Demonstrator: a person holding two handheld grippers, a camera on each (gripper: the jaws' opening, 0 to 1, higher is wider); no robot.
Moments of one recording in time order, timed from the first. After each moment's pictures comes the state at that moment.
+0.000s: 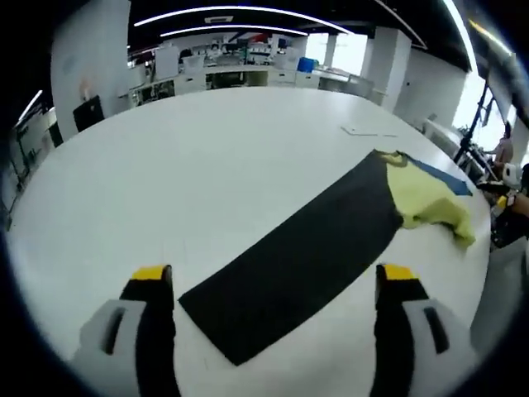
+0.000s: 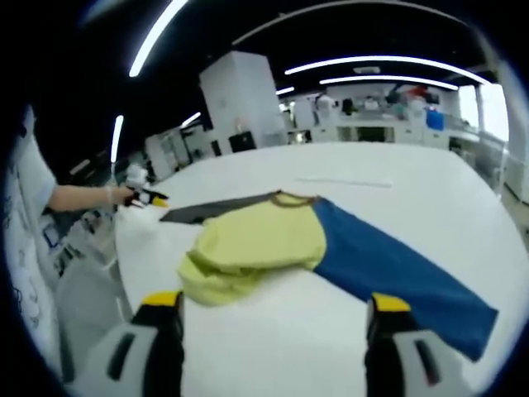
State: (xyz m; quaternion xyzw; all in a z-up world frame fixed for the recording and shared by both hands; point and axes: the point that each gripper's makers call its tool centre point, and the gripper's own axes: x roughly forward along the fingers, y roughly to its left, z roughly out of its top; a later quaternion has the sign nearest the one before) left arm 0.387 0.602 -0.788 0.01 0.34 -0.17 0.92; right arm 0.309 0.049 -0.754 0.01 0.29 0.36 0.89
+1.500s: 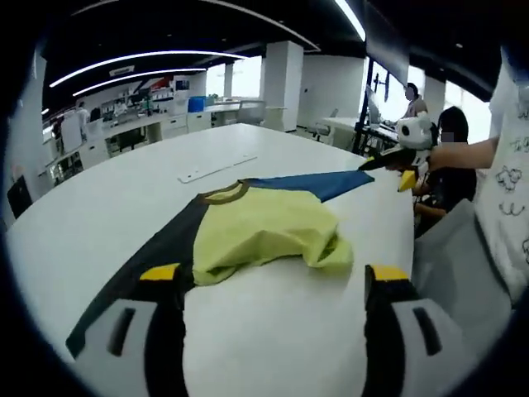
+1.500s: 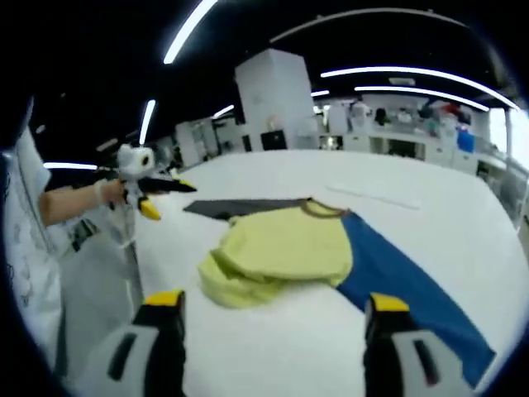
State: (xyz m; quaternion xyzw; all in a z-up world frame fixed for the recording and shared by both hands) left arm 0.299 0.337 -0.728 0.05 0.25 -0.37 0.90; right arm 0.301 0.075 -0.741 -0.03 0.27 0.44 0.86
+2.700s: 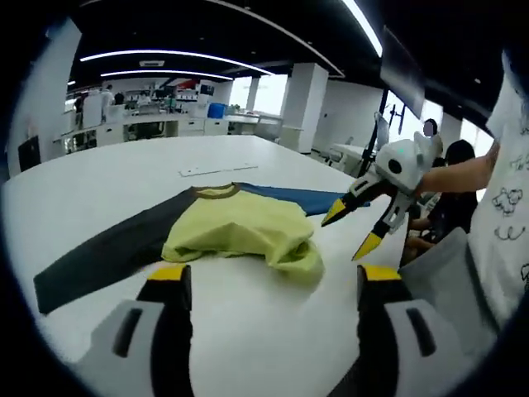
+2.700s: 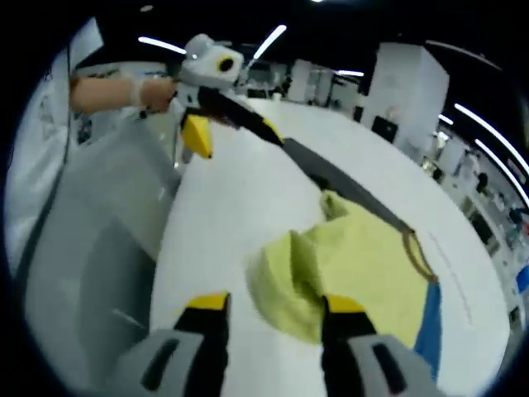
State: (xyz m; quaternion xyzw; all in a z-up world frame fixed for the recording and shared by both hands) left arm 0.256 0.314 -0.731 -0.03 0.23 -0.32 0.92; right arm 0.260 0.192 -0.789 -0.31 0.24 0.62 0.68
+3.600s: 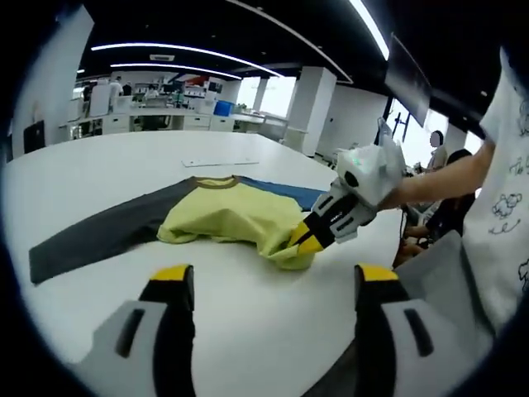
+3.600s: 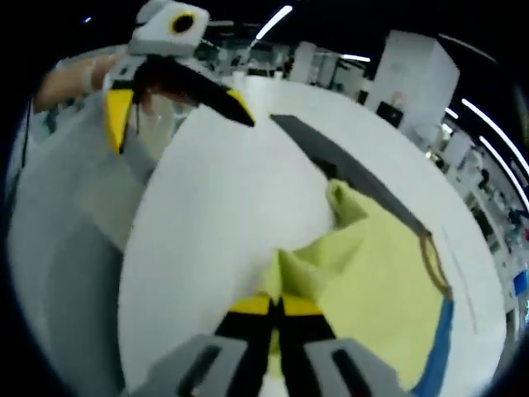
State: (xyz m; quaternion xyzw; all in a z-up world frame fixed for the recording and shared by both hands) left arm 0.235 0.319 -0.745 -0.06 0.23 -0.31 0.92; right arm 0.285 0.231 -0.813 -0.32 0.27 0.59 0.69
